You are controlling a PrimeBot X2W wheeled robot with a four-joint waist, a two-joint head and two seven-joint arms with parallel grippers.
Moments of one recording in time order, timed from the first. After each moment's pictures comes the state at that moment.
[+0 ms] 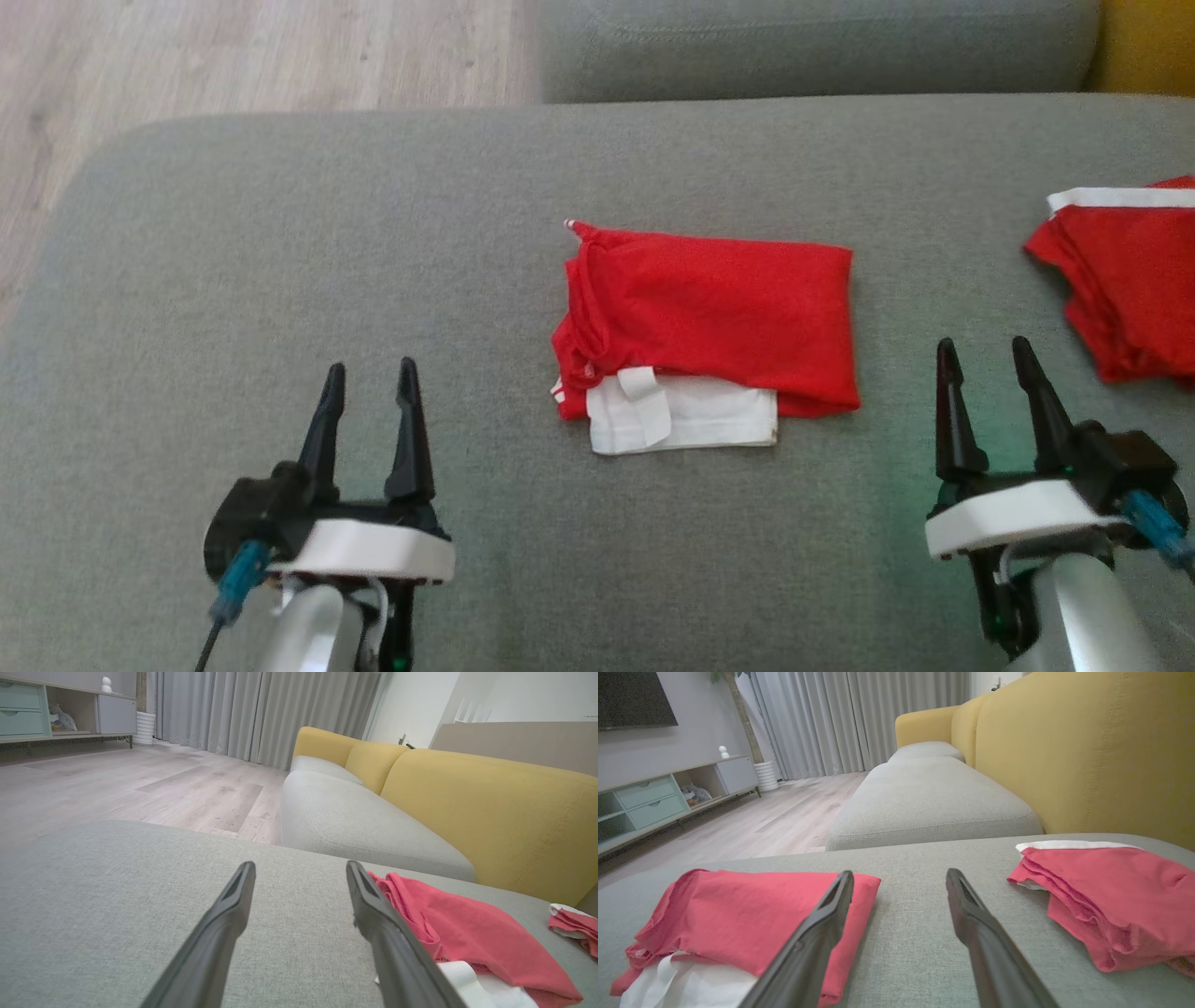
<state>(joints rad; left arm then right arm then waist) -0.15 0.05 -0.22 0.30 -0.36 -0.02 -0.26 -0.11 -0.05 -0.03 0.32 0.12 0.13 -0.25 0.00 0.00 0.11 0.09</state>
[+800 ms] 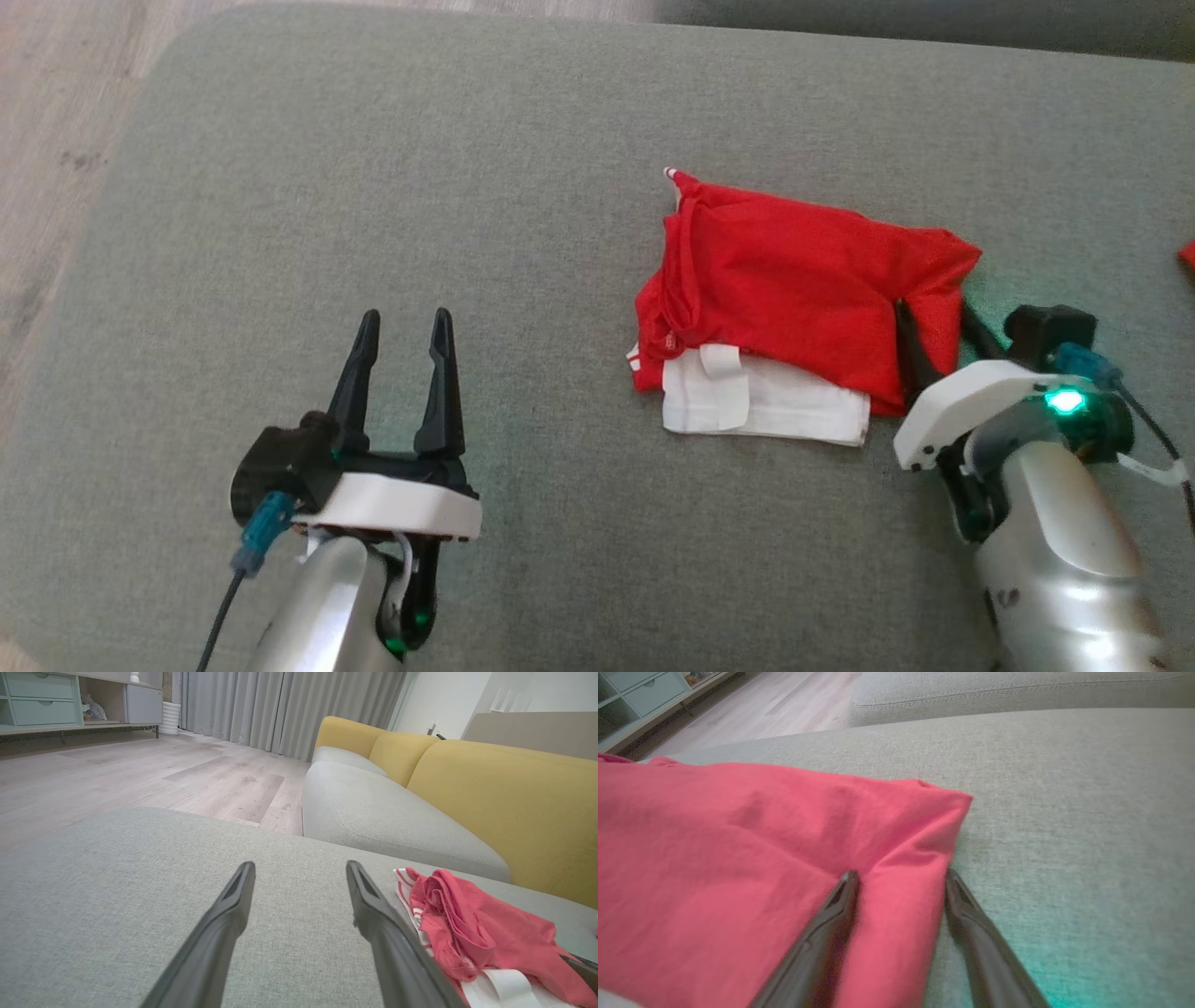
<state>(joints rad) -0.24 0.05 -0.29 0.32 -0.39 -0.02 -0.26 -0.45 -0.07 -0.02 0.76 0.12 0.13 -0.04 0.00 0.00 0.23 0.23</state>
